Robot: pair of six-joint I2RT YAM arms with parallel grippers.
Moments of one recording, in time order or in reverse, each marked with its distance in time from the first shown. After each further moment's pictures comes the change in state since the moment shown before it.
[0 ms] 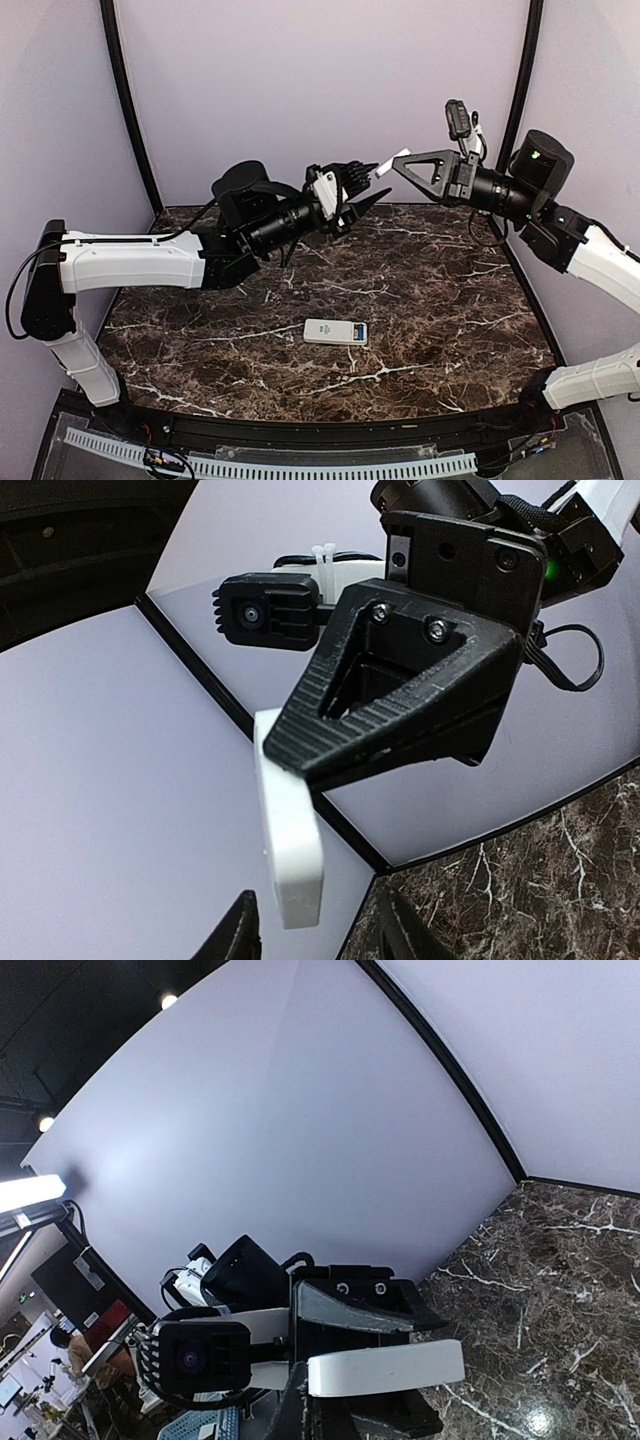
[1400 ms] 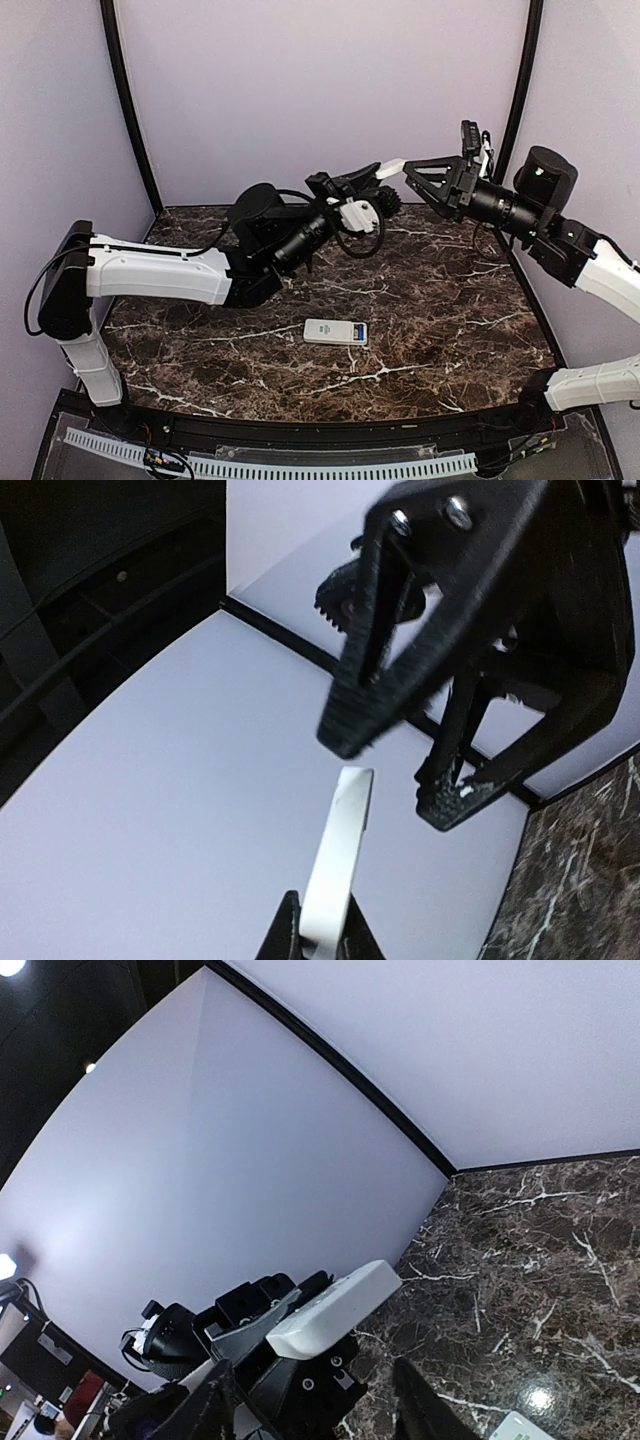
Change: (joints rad) left arm -0.057 0.072 0.001 0.201 -0.261 0.389; right arm 0.007 -0.072 -0.079 -0.087 0.220 0.063
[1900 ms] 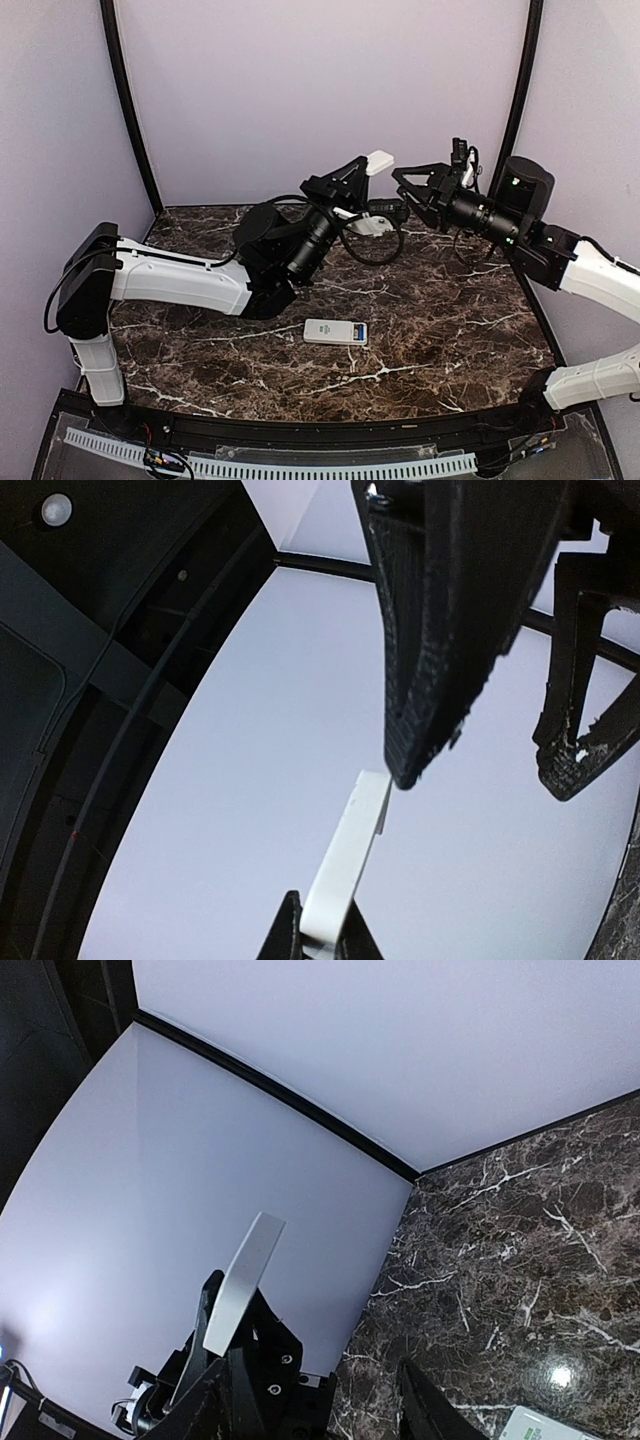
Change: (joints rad) left arm -0.025 0.129 0.000 0.312 -0.238 0.506; right arm 0.043 0.038 -0.054 0.037 0.212 0.150
